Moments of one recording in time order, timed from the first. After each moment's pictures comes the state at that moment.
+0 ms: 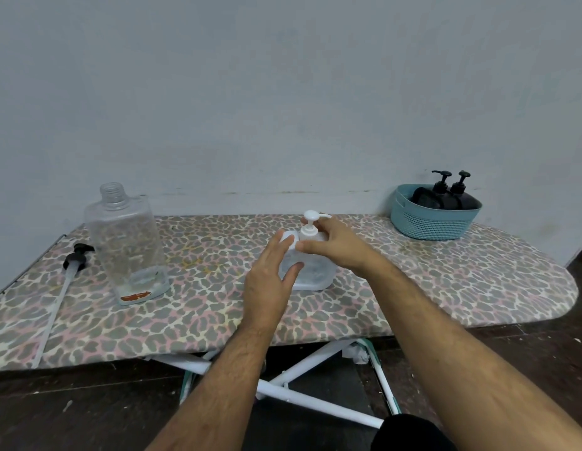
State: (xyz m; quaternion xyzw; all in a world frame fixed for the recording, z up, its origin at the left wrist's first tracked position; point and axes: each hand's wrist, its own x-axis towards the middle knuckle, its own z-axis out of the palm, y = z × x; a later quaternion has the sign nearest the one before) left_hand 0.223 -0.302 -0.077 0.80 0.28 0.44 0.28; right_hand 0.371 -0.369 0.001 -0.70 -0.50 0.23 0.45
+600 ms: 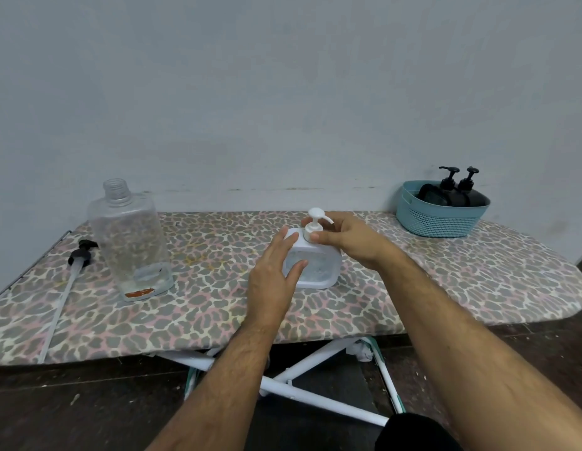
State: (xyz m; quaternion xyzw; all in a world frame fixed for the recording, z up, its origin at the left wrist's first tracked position) left_hand 0.223 -0.302 -0.076 0.80 0.28 0.44 0.30; right_hand 0.383 -0.373 0.008 -0.62 -0.52 0.32 0.49
